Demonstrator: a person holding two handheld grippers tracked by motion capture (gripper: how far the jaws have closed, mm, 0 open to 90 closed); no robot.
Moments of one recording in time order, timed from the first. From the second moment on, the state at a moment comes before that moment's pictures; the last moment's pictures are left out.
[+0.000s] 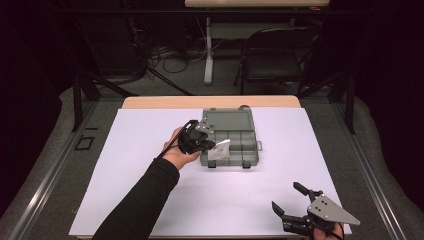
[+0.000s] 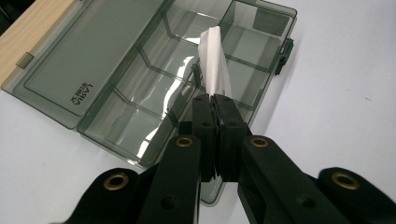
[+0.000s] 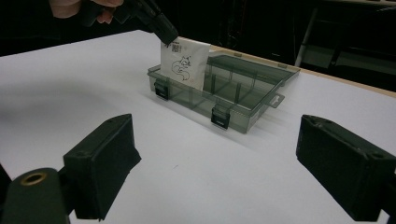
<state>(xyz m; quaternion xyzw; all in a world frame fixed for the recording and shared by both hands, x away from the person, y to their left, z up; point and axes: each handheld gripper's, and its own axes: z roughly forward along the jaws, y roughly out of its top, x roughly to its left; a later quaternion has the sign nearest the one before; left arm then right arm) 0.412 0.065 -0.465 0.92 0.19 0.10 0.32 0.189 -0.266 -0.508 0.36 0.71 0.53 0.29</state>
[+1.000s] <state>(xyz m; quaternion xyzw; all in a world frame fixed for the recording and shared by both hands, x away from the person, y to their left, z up) 0.421 0.072 -0.481 0.92 0.21 0.11 0.31 0.189 -0.266 -0.508 0.36 0.71 0.53 0.29</state>
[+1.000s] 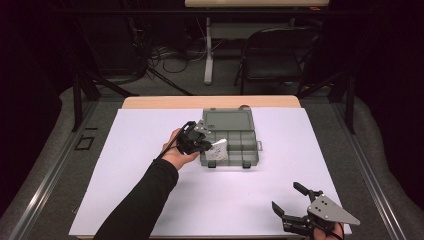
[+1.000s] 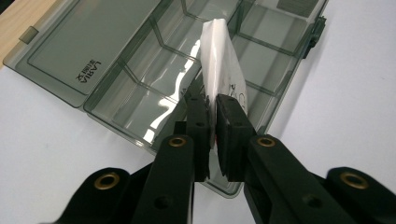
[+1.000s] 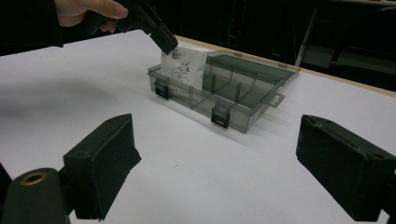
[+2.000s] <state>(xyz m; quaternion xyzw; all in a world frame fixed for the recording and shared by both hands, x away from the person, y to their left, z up) 0.421 0.089 -0.478 0.90 0.28 0.13 0.32 0.190 -0.266 -0.510 0.36 0.71 0.53 0.29</state>
